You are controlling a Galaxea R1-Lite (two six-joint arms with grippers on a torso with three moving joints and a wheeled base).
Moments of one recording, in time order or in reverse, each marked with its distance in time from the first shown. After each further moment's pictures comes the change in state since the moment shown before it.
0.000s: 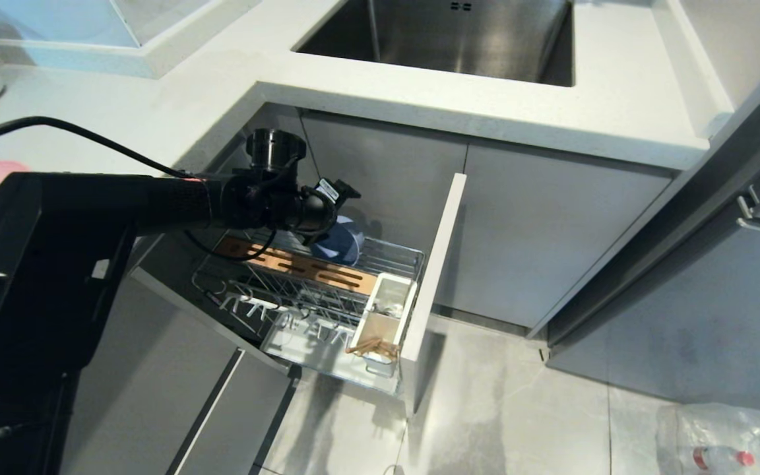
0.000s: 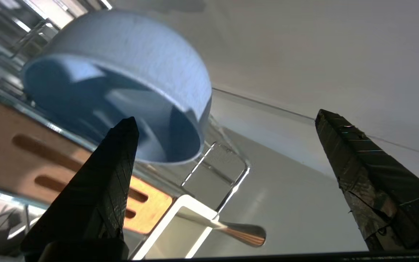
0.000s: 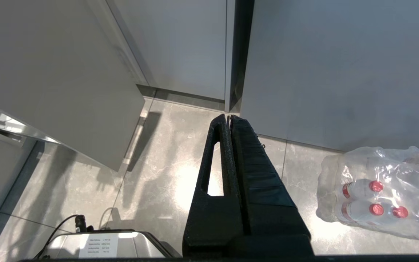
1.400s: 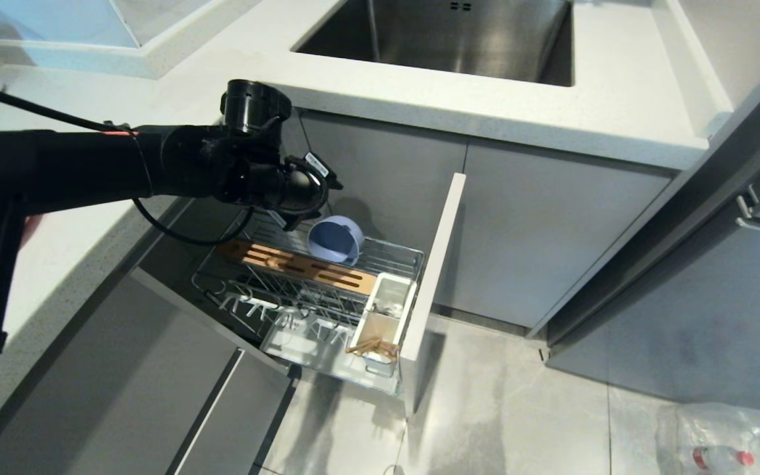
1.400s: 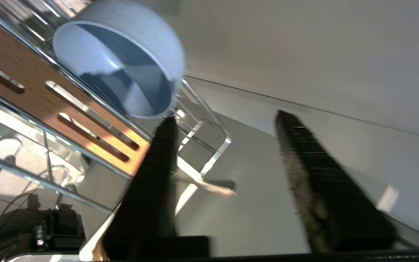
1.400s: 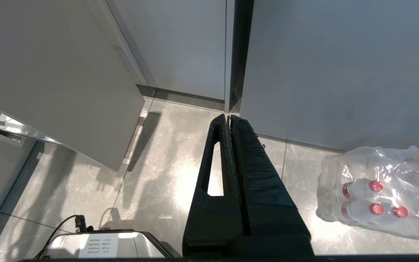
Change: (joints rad) left arm -0.057 -0.182 0.044 0.169 0.137 -0.008; right arm 0.000 0.000 0.000 0.000 0.000 0.000
